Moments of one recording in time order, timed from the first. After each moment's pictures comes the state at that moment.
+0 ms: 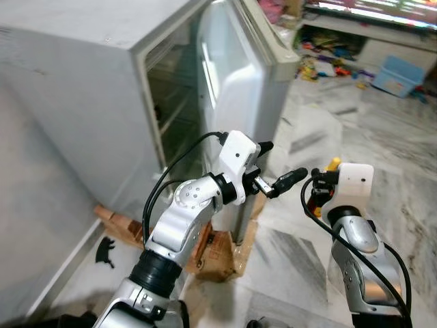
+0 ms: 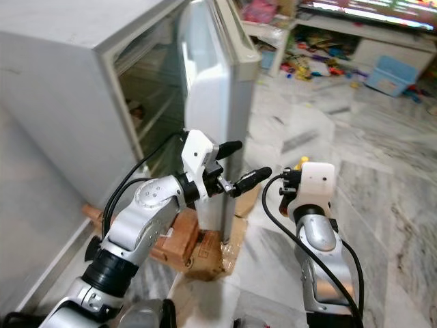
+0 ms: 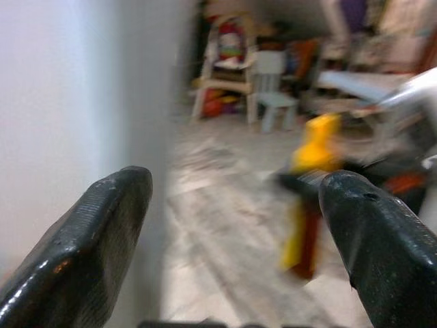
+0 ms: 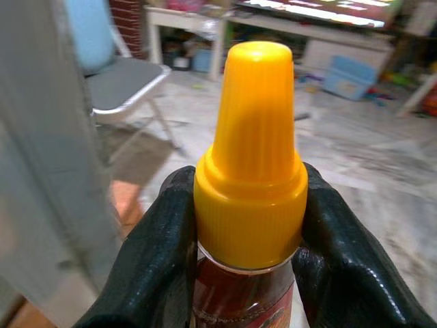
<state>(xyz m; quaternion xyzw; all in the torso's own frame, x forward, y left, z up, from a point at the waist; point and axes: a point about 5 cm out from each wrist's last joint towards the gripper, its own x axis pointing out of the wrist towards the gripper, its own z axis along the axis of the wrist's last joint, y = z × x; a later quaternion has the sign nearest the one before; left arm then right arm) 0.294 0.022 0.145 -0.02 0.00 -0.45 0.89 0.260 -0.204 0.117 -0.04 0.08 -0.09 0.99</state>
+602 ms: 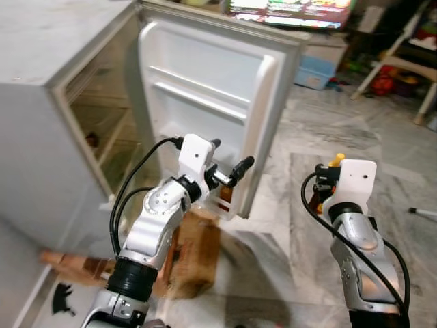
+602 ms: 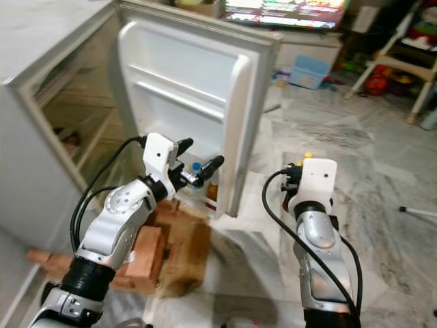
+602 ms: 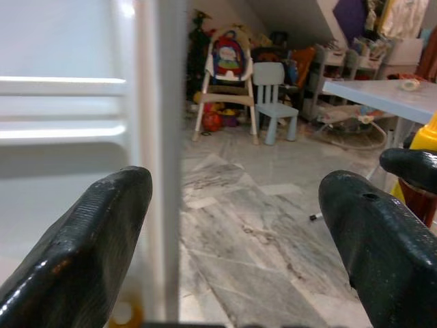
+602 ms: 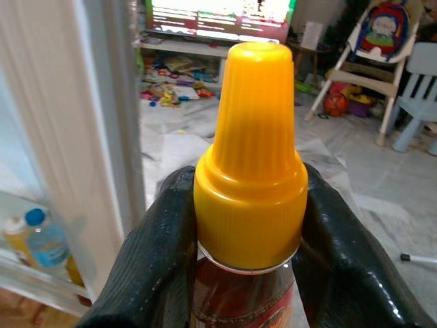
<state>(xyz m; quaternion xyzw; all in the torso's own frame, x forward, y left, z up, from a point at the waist) 0.301 0.051 0.141 -0.02 -0.02 -0.36 0.93 0.268 -0.195 0.129 -0.04 0.05 -0.08 0.99</state>
